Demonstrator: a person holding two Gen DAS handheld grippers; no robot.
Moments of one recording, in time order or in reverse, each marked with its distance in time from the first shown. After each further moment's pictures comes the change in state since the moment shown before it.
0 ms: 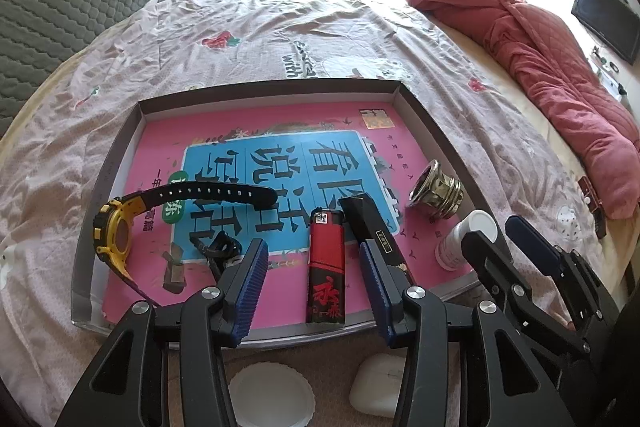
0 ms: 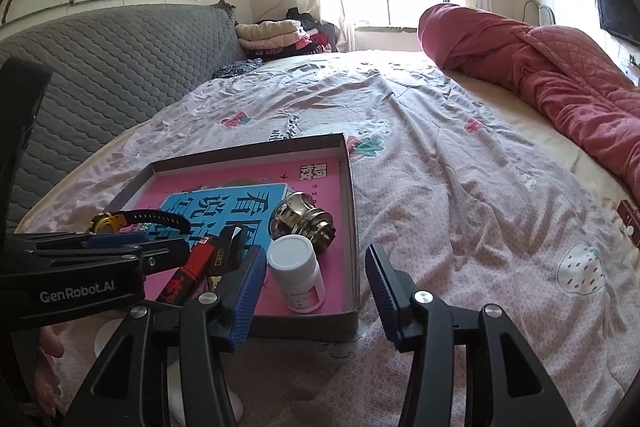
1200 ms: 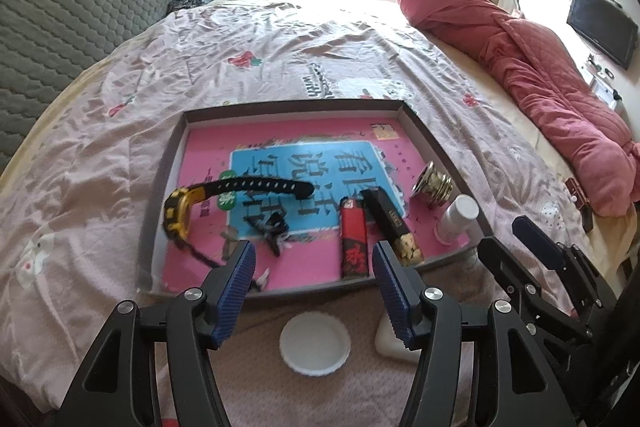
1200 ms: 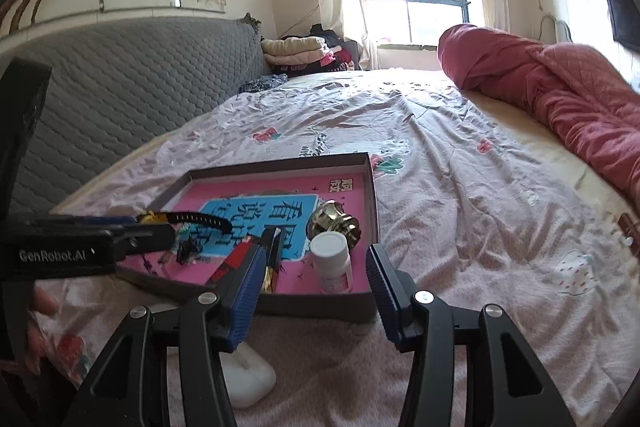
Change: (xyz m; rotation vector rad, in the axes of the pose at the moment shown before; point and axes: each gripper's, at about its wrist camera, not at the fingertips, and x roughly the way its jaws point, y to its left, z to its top) left arm -0.061 0.026 -0.020 -0.003 -0.057 0.011; right arm -0.046 0.015 -0.008 -0.067 -0.068 0.066
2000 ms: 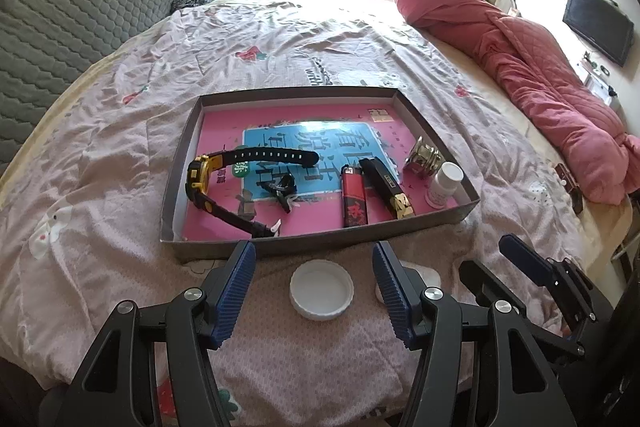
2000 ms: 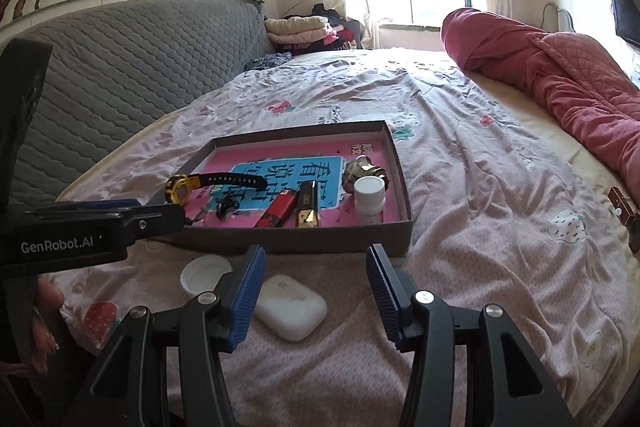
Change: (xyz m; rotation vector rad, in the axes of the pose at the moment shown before) left arm -0.034 0.006 -0.031 0.006 -0.001 -0.010; right arm -0.033 0.034 -0.022 0.015 0.085 0.007
